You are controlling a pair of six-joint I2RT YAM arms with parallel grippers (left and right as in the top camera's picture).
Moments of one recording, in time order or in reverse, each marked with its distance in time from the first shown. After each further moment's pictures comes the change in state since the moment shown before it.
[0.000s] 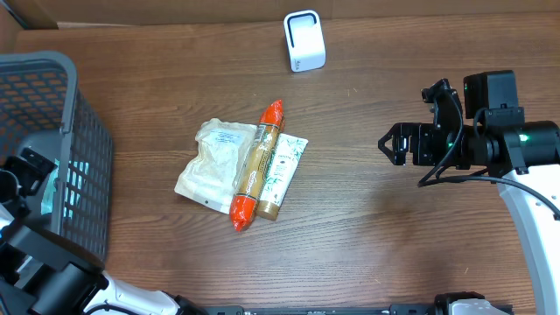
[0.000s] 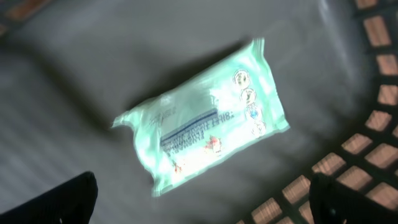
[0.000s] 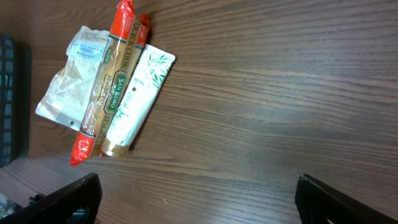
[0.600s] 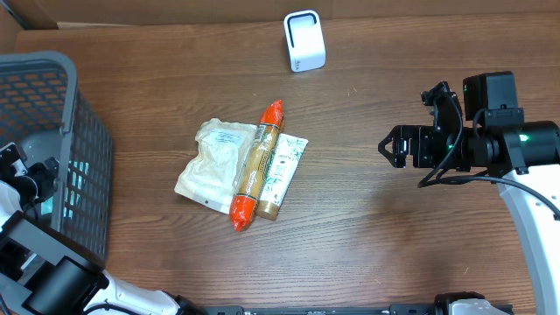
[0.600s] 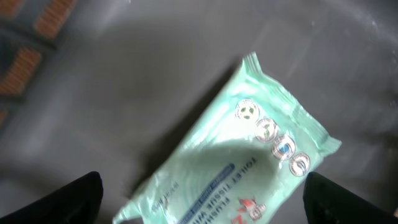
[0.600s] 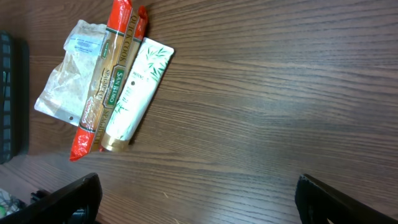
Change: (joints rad) left arm -0.008 0.002 -0.210 0.355 -0.006 0.390; right arm 0.000 0.000 0.000 -0.022 0.000 0.000
